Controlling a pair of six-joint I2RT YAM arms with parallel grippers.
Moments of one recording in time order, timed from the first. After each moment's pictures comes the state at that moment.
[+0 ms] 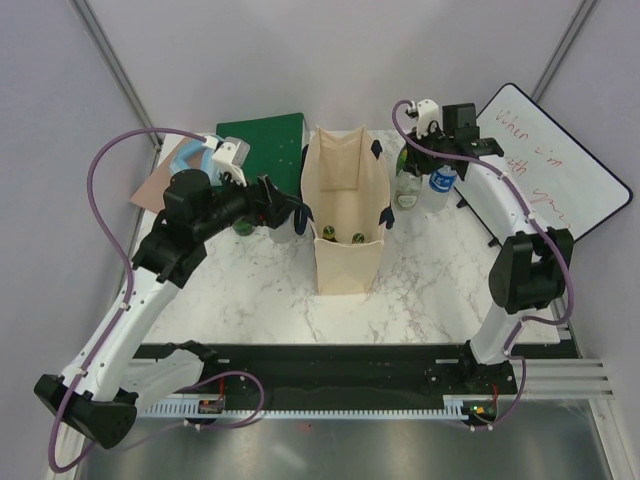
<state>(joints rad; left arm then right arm) -0.44 1.00 1.15 -0.34 0.29 -0.32 0.14 1.77 1.66 -0.58 -0.32 -0.25</state>
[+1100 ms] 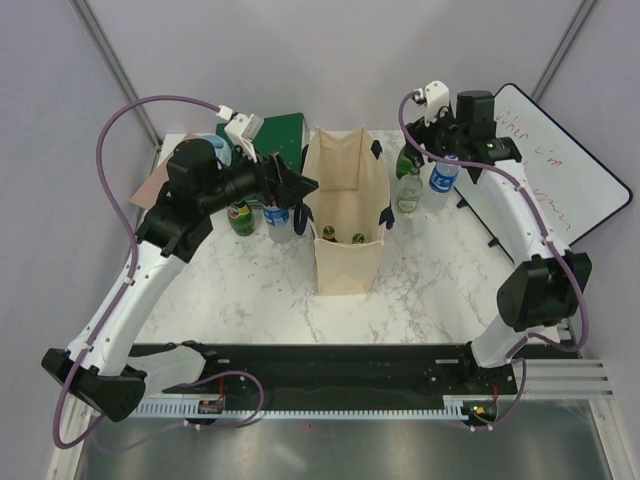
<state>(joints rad) -0.46 1.15 1.37 -0.35 0.44 -0.34 0.15 1.71 1.67 -0.50 -0.30 -0.34</state>
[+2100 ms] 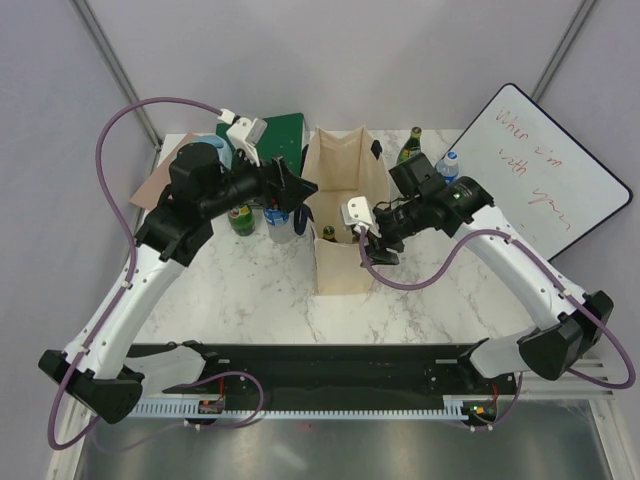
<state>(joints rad) -0.50 1.14 1.38 -0.40 0.36 -0.30 0.60 1.41 1.53 -1.11 -0.76 -1.00</state>
